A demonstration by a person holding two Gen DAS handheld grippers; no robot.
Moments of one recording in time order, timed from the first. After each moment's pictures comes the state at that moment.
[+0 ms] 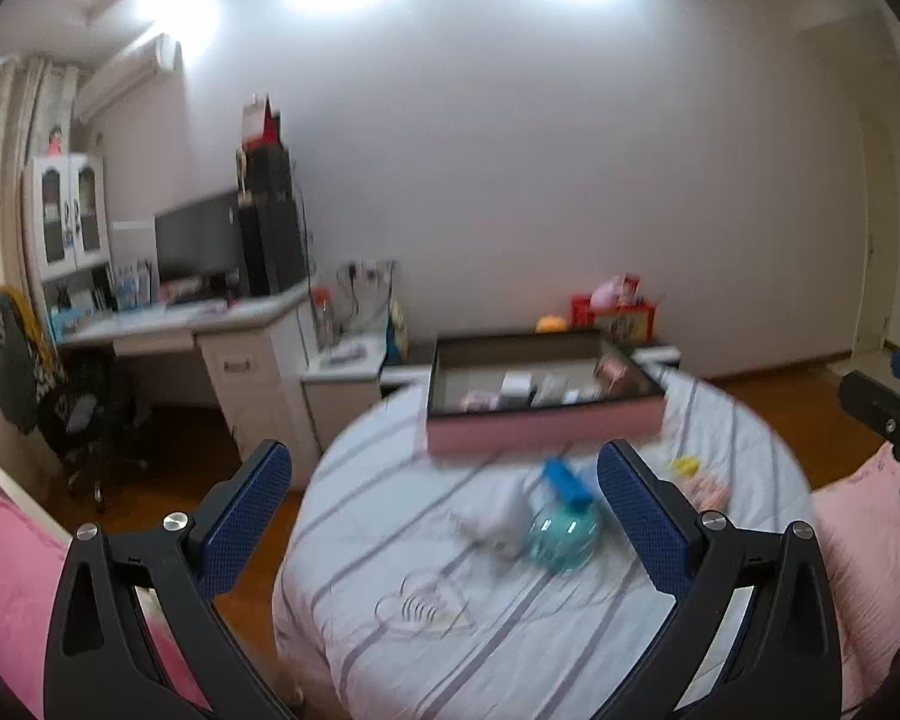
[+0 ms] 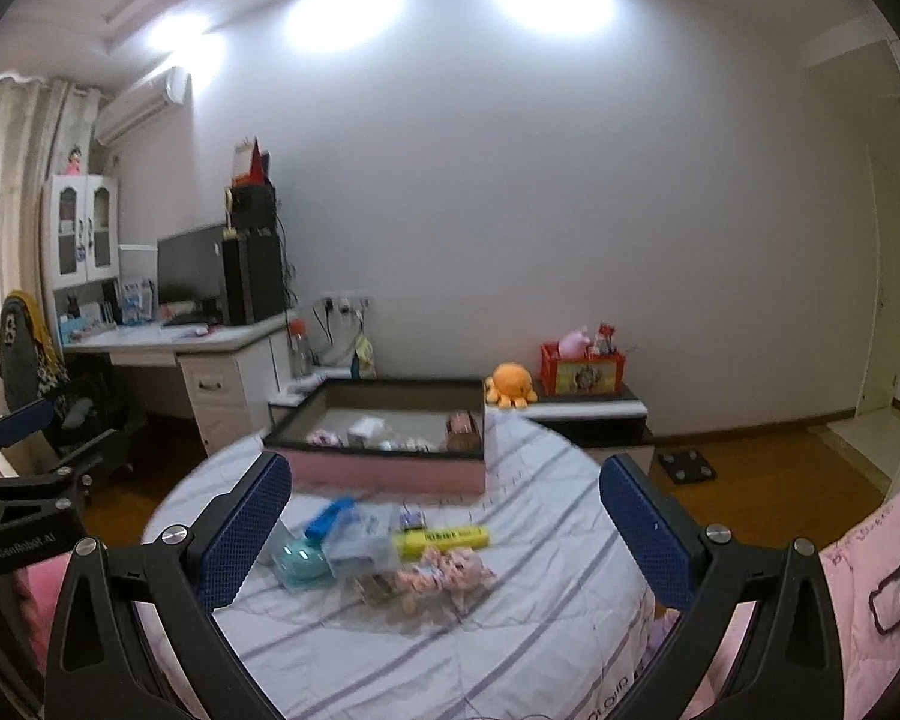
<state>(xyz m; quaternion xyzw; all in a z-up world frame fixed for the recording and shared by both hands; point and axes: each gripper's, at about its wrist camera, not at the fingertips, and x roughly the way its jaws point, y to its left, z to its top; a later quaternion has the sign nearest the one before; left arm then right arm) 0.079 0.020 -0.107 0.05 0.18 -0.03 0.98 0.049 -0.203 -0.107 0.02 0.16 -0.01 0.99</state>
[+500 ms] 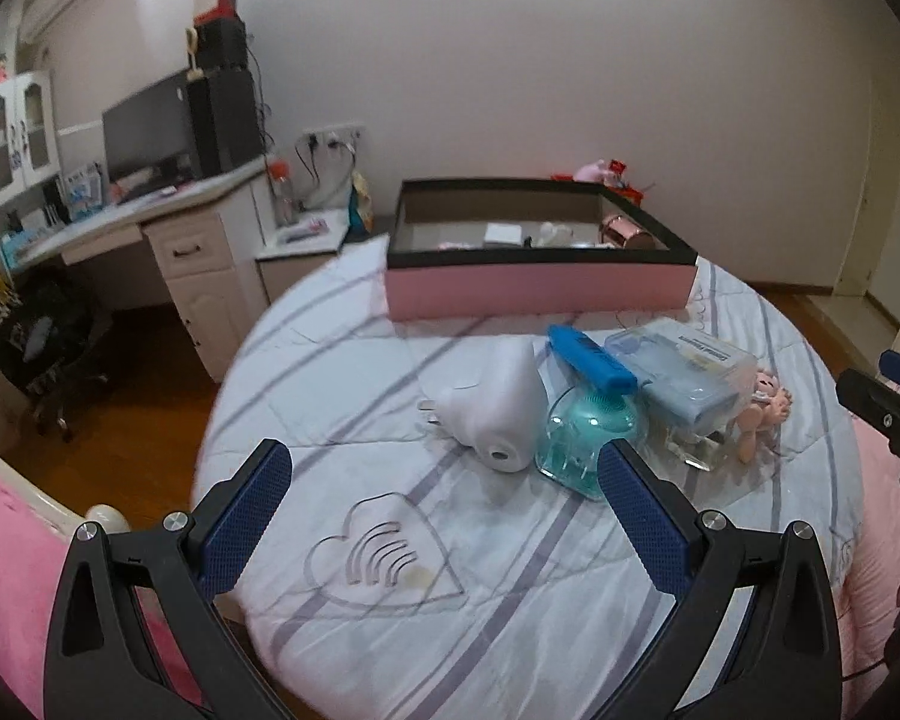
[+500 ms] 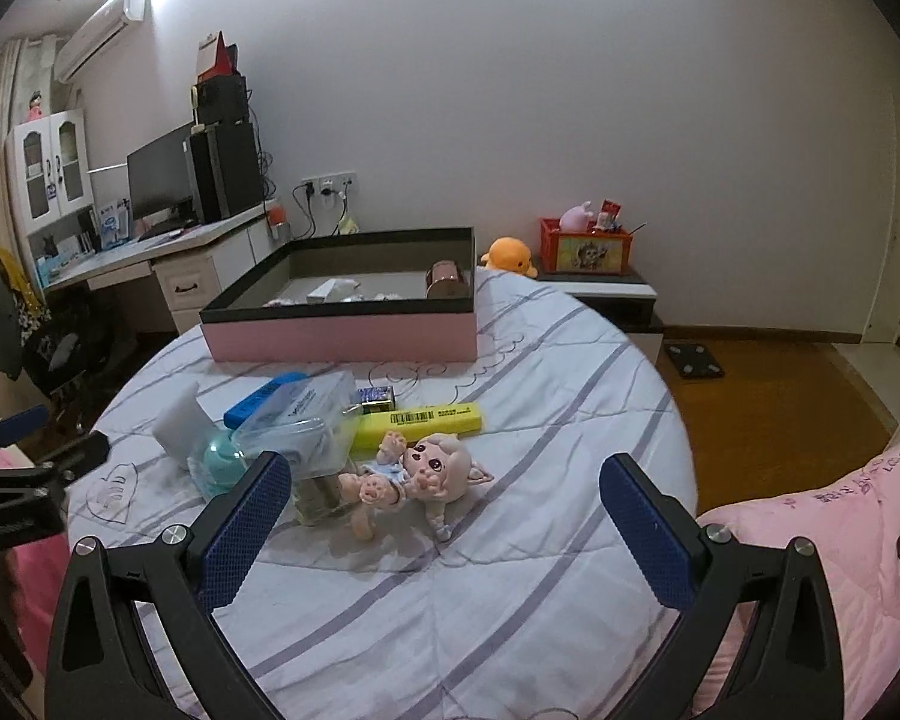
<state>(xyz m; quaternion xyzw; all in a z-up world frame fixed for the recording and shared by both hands) 0.160 0.013 -0.191 0.04 0.32 -0.07 0.94 0.117 -0.222 -0.178 0.03 0.28 0.00 0.96</state>
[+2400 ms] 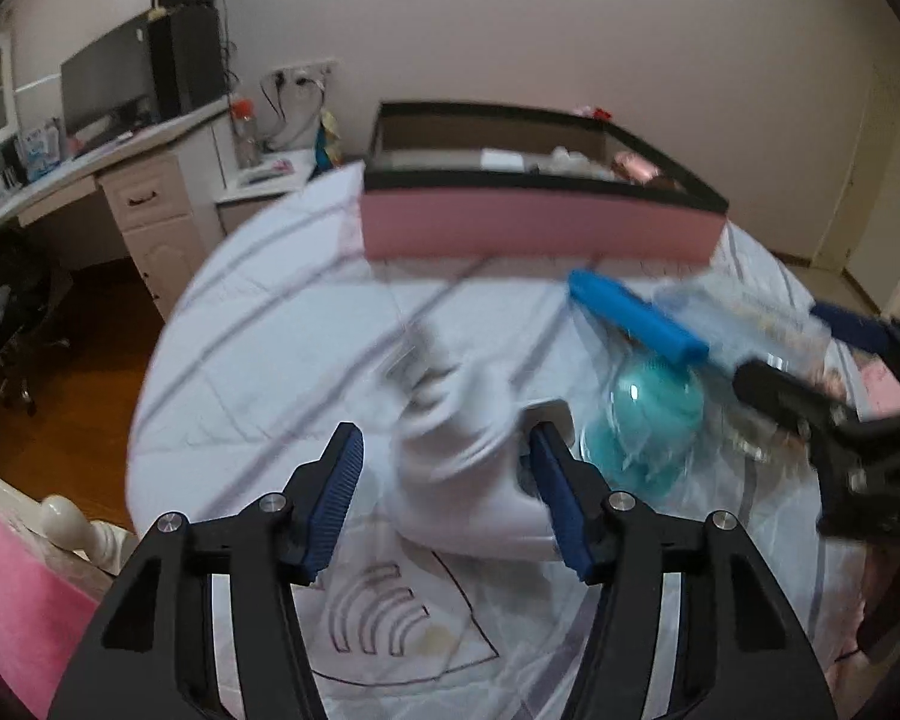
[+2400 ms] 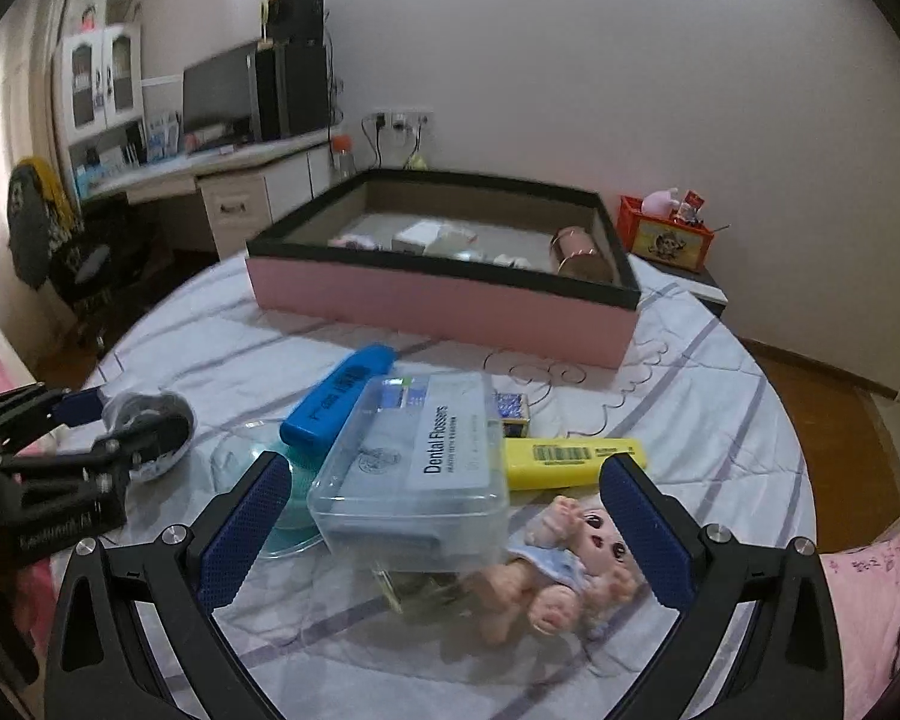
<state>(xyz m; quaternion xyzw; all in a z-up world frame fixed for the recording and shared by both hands) 0.208 0.024 -0.231 0.02 0.39 -0.11 0.91 0.197 -0.148 -0.200 -0.04 0.34 0.06 0.94</state>
